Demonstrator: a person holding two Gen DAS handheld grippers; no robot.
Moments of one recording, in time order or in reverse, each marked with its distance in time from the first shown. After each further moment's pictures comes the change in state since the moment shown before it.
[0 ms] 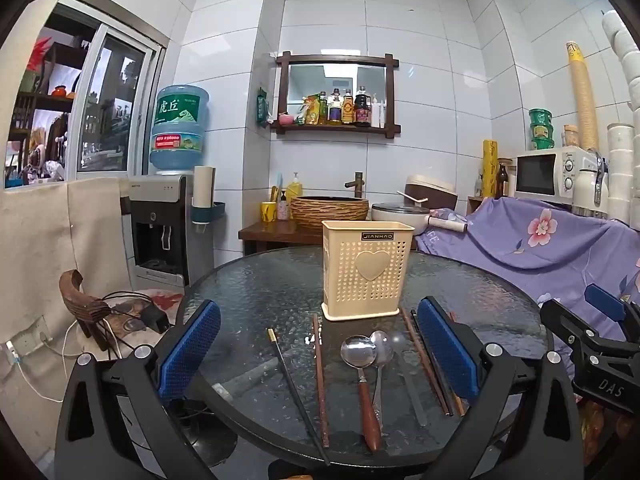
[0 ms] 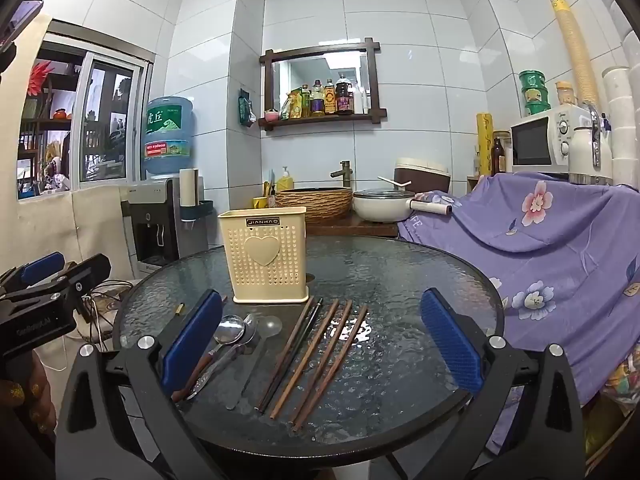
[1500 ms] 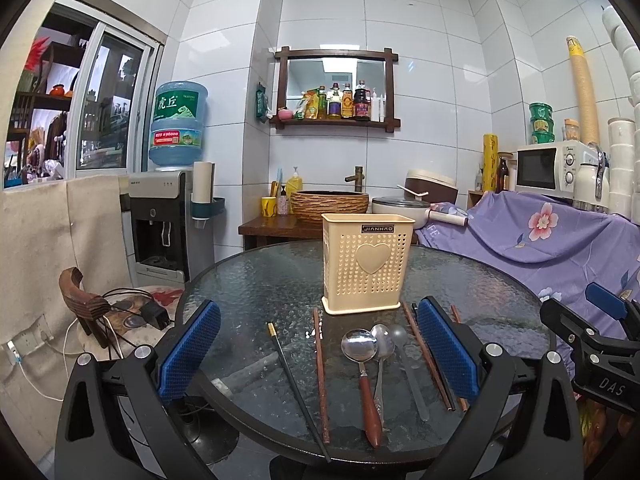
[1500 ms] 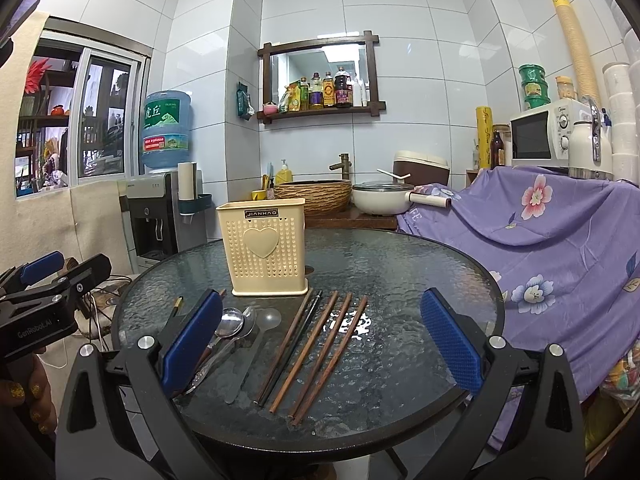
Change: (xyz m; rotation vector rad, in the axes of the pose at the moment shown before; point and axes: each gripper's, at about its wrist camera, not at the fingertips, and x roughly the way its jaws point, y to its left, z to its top) left arm 0.005 0.003 -0.007 0.009 0.024 -0.003; right arm 0.005 0.000 -0.005 0.009 0.027 -0.003
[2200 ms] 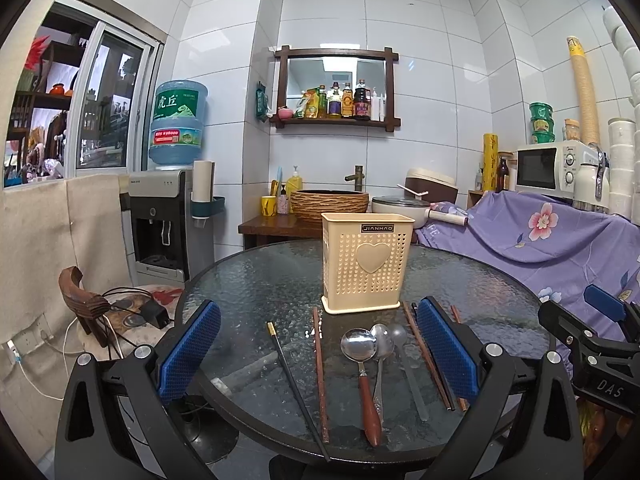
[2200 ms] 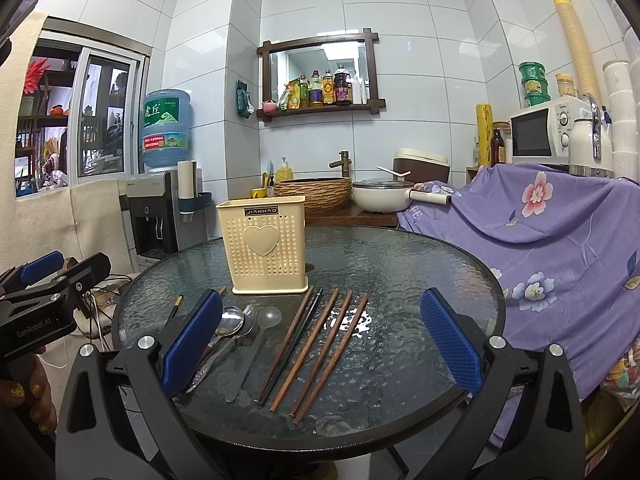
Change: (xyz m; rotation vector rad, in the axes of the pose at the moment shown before) left arm 0.000 0.001 -0.002 0.001 0.003 0.002; right arm 0.000 0.001 -0.002 0.000 0.007 0.002
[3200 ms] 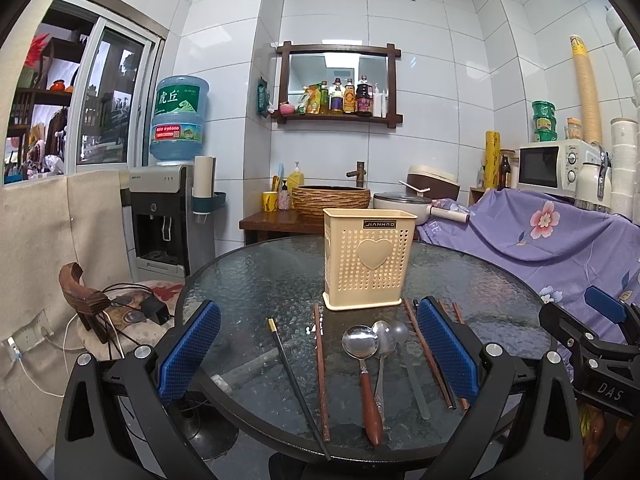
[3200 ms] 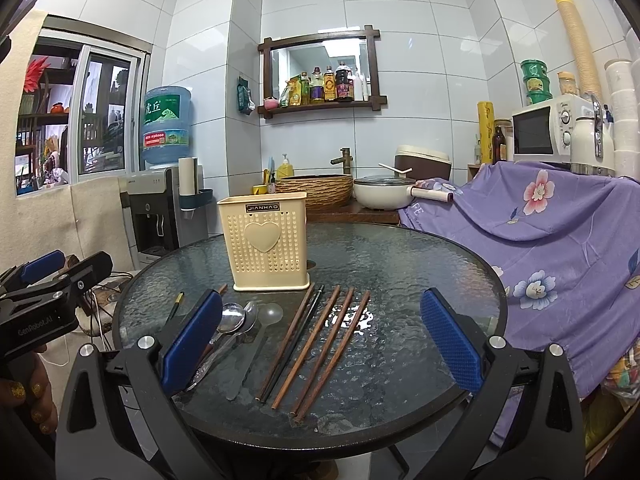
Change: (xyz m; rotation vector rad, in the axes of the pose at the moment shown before) left arm 0.004 0.002 -0.004 -0.003 0.017 0.003; right arm 0.002 0.003 -0.006 -0.001 0.014 -0.001
